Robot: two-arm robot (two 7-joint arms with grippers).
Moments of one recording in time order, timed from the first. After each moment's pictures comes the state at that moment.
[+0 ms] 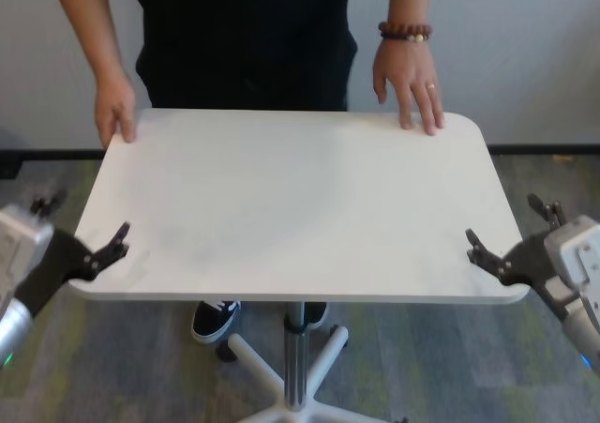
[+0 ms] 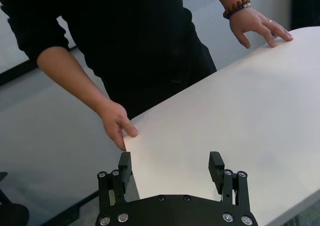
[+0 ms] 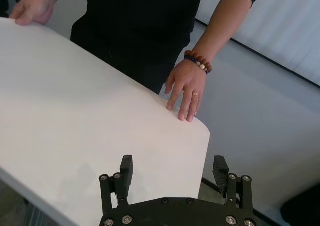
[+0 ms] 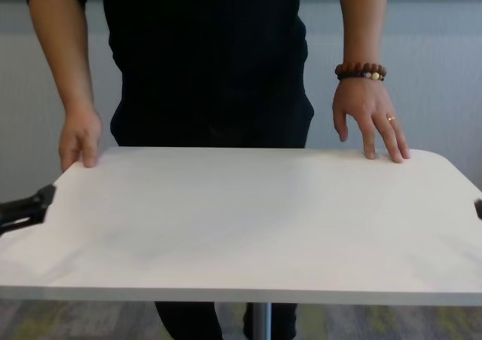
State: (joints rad) left arm 0.01 0.71 0.37 -1.60 -0.21 -0.17 0.07; right arm 0.02 0.68 -0.43 -1.60 0.13 -0.10 -0.12
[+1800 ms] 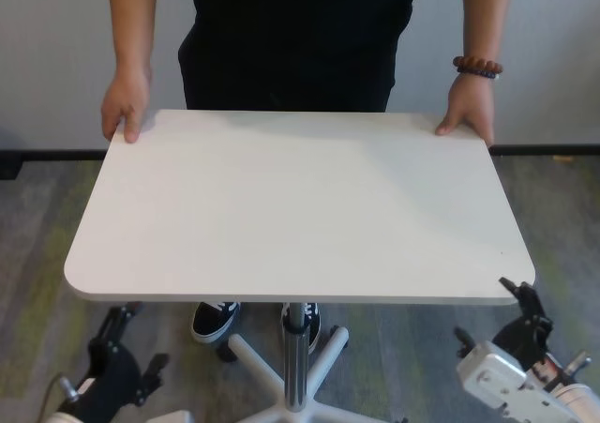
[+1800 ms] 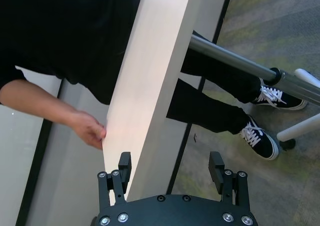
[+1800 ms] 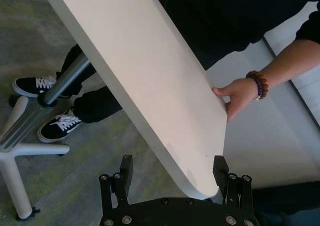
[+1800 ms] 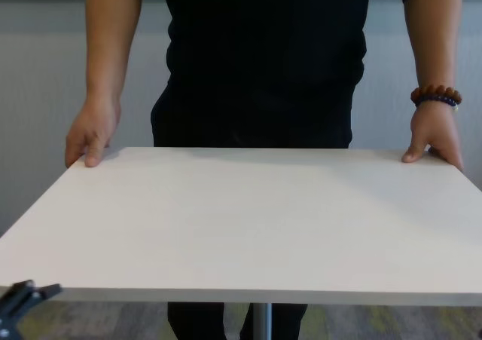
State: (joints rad) left arm 0.13 0.68 0.56 -1.63 0.61 0.04 0.27; right arm -0.14 0.69 -0.51 -1.70 -0.29 0.14 -0.23
